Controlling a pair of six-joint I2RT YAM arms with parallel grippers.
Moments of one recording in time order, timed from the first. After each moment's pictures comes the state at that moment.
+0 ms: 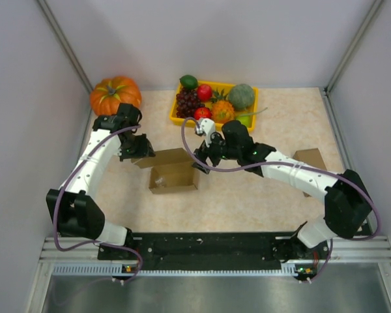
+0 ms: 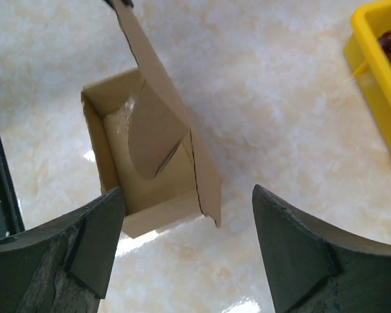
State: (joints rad) left arm -0.19 1.46 1.38 -1.23 0.03 -1.83; right arm 0.79 1.50 1.09 -0.08 -0.34 -0.11
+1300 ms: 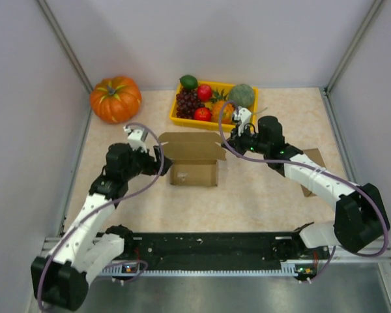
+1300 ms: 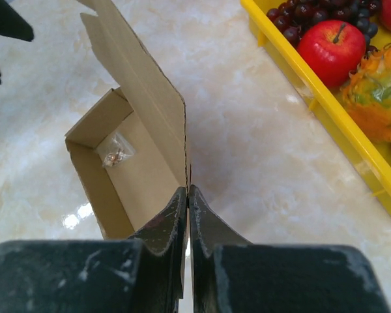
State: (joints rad) left arm -0.25 0.80 0.60 -0.21 0.28 -0.30; right arm 0.51 1.35 0.90 0.08 -0.46 -0.04
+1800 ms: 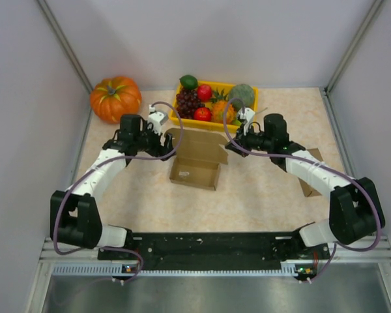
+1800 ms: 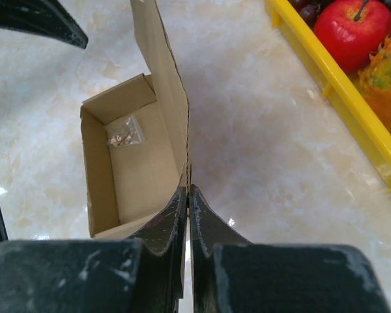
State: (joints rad) left arm -0.20 1.36 0.97 -0.32 0.50 0.15; right arm 0.39 1.40 0.89 0.08 -0.65 -0.07
